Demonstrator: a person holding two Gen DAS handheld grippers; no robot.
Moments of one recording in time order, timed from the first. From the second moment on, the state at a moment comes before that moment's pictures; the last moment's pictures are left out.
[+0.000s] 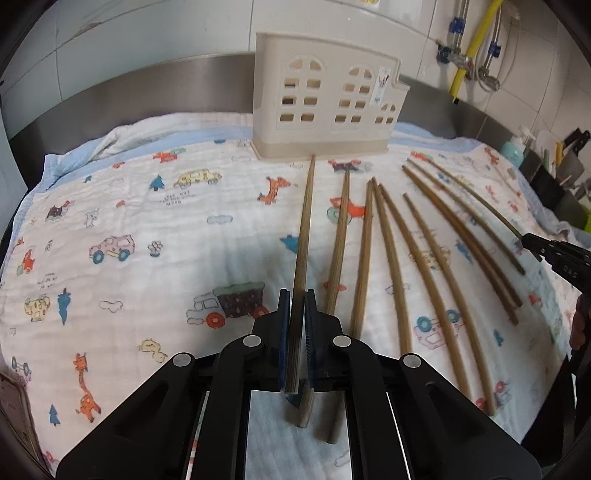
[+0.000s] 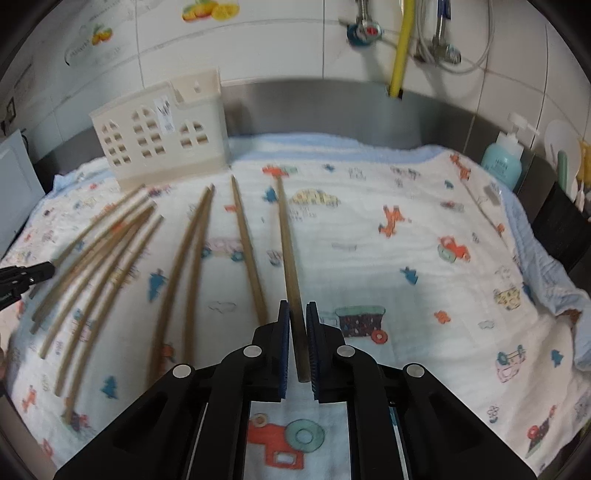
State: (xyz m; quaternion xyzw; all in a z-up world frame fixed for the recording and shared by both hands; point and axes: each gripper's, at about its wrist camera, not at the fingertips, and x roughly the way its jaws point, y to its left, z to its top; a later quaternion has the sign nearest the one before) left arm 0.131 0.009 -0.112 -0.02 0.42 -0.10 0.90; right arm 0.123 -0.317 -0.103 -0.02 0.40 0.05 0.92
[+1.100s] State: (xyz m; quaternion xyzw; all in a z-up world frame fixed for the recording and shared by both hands) left arm 0.144 0.021 0.021 -0.02 0.29 -0.15 0.95; right arm 0.178 -0.248 0.139 -0.03 0.24 0.17 0.96
